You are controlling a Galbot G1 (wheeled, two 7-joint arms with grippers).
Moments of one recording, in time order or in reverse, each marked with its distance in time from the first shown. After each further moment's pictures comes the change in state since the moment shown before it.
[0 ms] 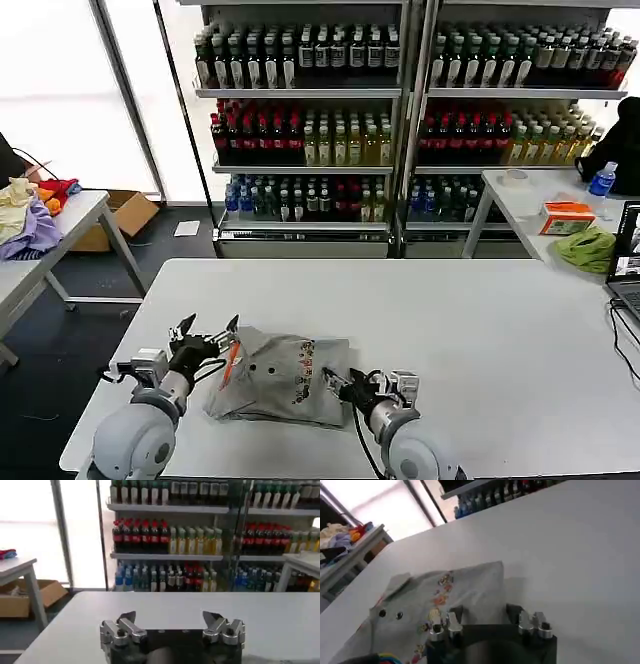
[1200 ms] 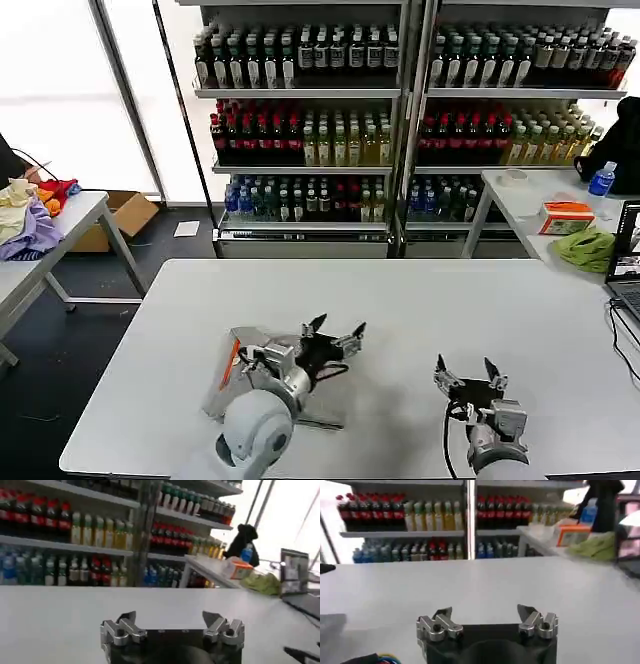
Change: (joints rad) left arm -0.262 -0.183 0.437 0.170 0.007 -0.049 0.041; right arm -0.340 0.082 0.426 0.205 -0.540 0.037 -0.118
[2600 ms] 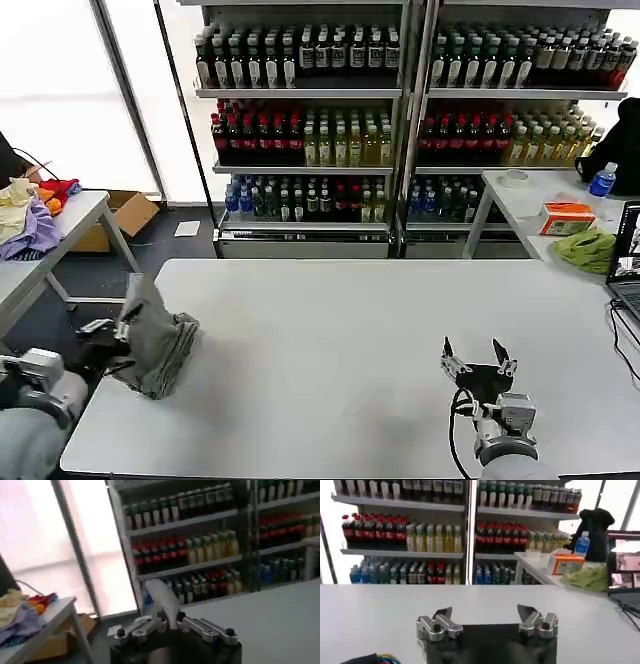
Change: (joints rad) left arm 0.465 0.369 -0.784 -0.193 0.046 -0.039 0.281; right arm -0.022 -0.005 0.055 0.037 -0.134 0.062 -0.017
